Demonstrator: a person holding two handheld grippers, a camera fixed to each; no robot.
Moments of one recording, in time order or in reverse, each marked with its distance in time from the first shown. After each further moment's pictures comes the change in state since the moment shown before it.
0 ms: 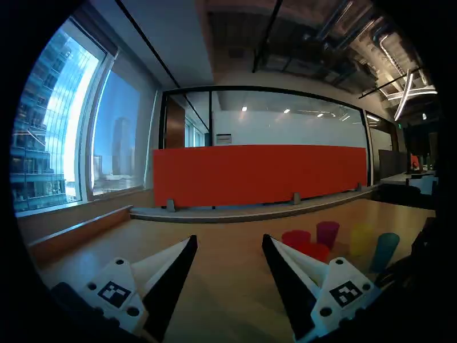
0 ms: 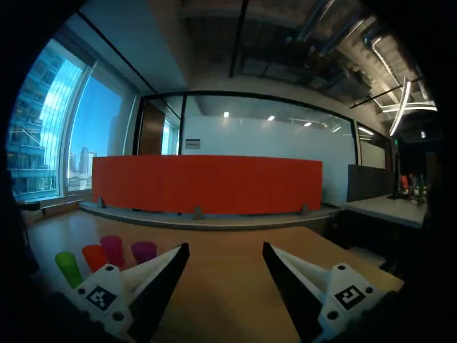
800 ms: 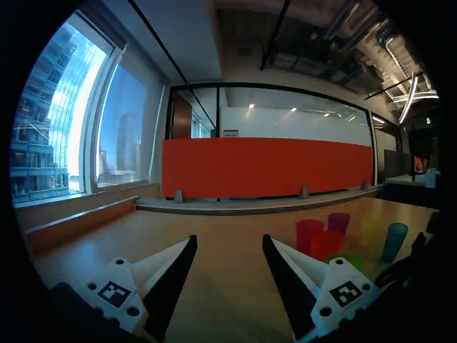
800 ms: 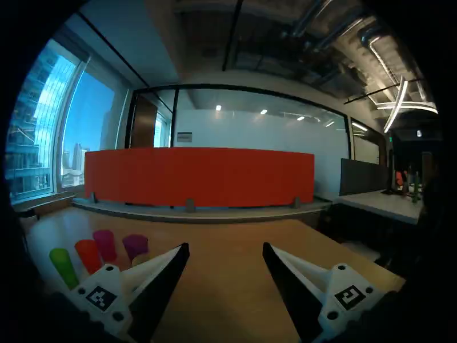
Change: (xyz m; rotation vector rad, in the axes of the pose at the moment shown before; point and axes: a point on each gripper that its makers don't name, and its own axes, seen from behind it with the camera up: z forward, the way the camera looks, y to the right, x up) left arm -0.033 -0.027 0.003 0.028 -0.015 -0.029; right arm -0.012 0.011 0.002 -0.047 -0.038 0.000
